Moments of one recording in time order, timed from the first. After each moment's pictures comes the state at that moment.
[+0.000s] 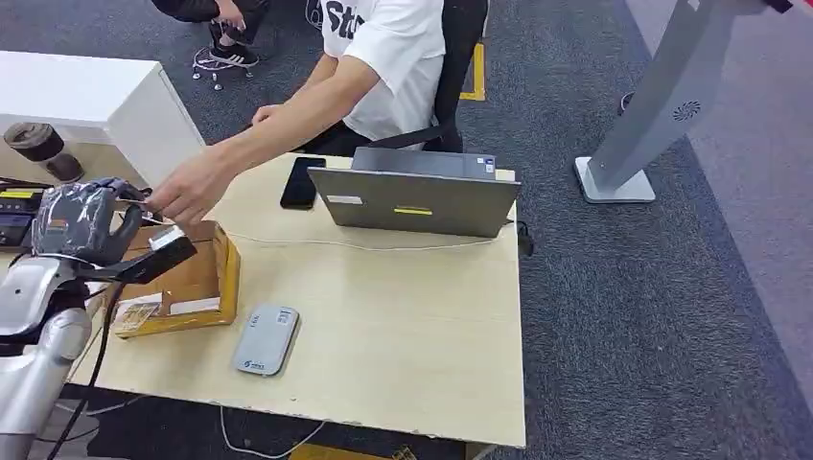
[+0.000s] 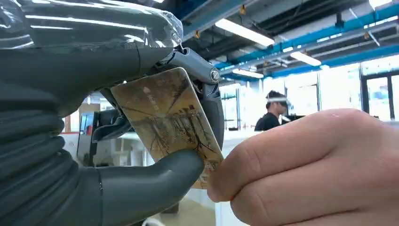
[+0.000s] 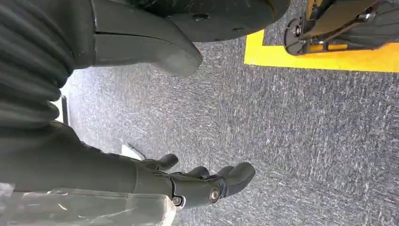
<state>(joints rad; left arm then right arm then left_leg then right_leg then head) -0.31 0.53 -0.07 -1.50 -1.15 0.17 0.06 -0.03 0.12 0.03 -0.18 0.36 -0.30 0.12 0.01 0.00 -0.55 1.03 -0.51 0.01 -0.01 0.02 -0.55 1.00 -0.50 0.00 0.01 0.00</state>
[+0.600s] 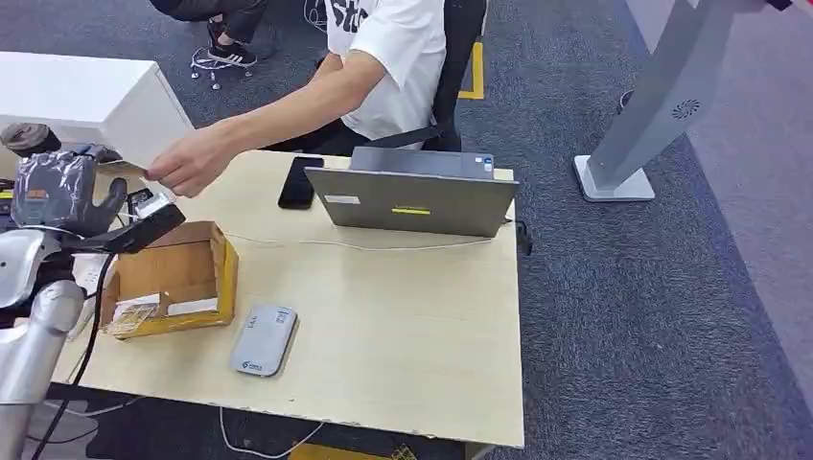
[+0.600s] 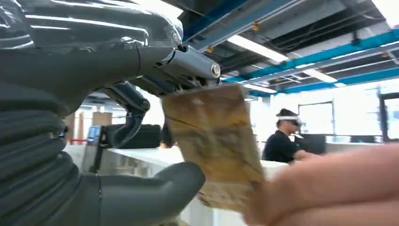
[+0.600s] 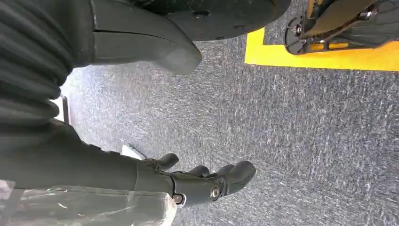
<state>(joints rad) -0.42 0.52 -0.07 -1.44 -1.16 0.18 0.09 -0.03 0.12 0.03 -0.18 0.37 -0.30 0.12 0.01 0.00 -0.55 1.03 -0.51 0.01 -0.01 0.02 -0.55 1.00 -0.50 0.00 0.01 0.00</state>
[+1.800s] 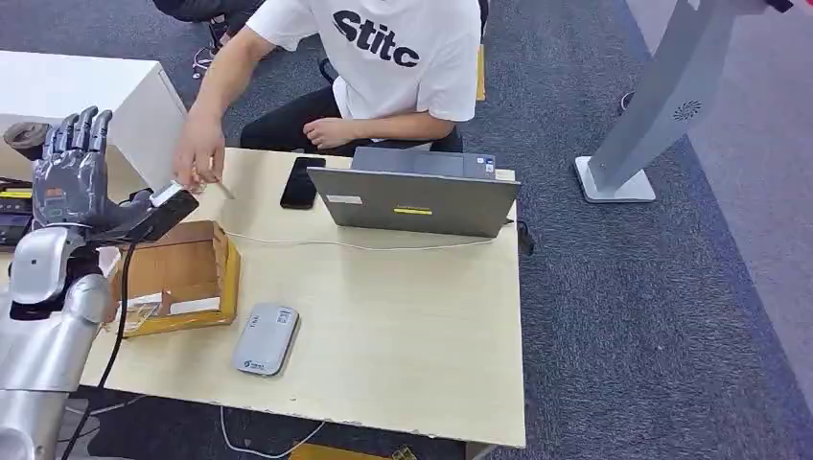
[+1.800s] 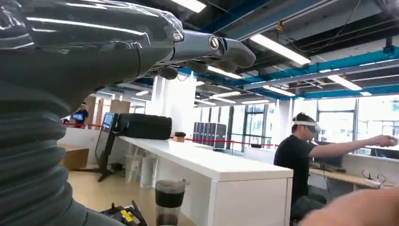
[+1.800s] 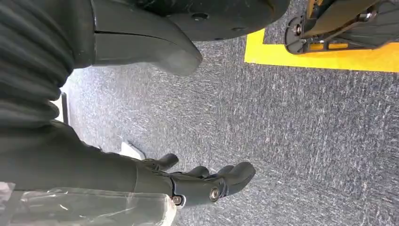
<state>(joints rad) -0.46 0.43 -0.07 -1.36 -1.20 0.27 0.14 -0.04 0.12 0.02 -0.18 0.38 -0.30 0.12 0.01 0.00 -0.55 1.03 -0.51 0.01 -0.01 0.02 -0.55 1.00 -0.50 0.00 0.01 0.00</state>
